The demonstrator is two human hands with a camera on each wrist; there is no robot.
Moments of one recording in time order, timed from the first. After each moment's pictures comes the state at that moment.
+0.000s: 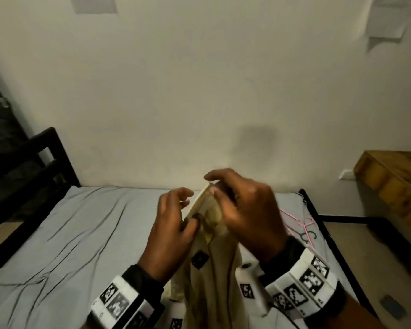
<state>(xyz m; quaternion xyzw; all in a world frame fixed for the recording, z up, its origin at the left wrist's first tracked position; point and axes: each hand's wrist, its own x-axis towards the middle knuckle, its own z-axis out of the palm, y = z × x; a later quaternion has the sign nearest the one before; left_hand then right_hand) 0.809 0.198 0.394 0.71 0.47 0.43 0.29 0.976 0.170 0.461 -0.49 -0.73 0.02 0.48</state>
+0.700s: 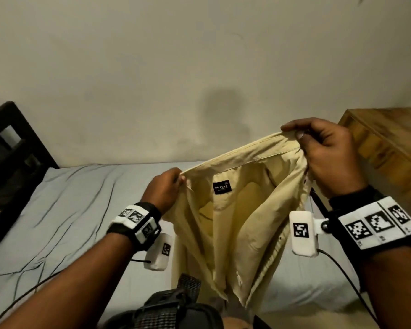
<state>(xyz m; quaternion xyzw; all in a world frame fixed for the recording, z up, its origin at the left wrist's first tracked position) 0.756 0.316 0.321 0.79 0.53 0.21 0.23 1.039 0.174 0.453 -0.59 -0.55 0.12 0.58</state>
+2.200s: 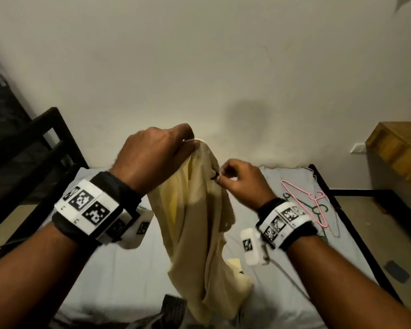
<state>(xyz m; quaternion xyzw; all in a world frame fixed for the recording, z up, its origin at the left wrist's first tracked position) 0.715 0.260 0.477 0.86 0.43 0.25 -0.10 0.934 0.250 0.378 -0.61 -0.66 0.21 0.38</state>
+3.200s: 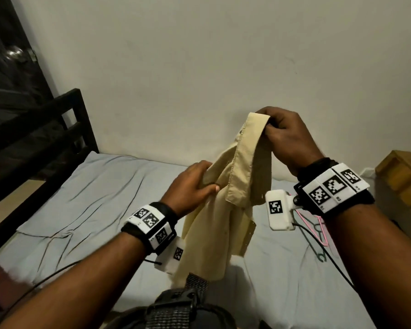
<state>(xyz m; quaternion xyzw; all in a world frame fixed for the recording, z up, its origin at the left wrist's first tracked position) 0.706 0.279 0.350 0.80 0.44 0.33 0.23 0.929 0.273 0.480 -0.51 -0.68 0.21 0.47</state>
